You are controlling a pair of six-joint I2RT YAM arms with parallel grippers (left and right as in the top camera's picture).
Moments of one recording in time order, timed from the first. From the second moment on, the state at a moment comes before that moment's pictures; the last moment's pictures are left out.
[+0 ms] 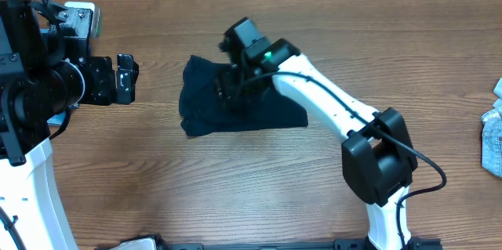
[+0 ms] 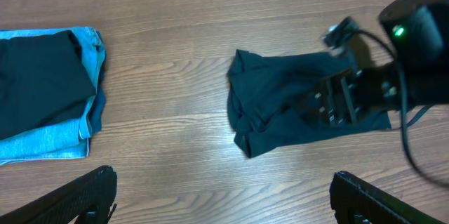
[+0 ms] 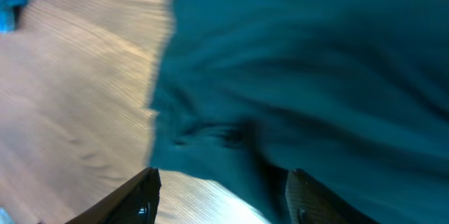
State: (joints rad) left arm 0.14 1.44 2.09 -1.56 0.20 0.16; right arm 0.62 2.11 1.79 -0.82 -0.33 0.39
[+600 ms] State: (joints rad) left arm 0.14 1.44 2.09 -1.56 0.20 0.16; right arm 0.64 2.22 1.78 -0.88 -0.39 0.28
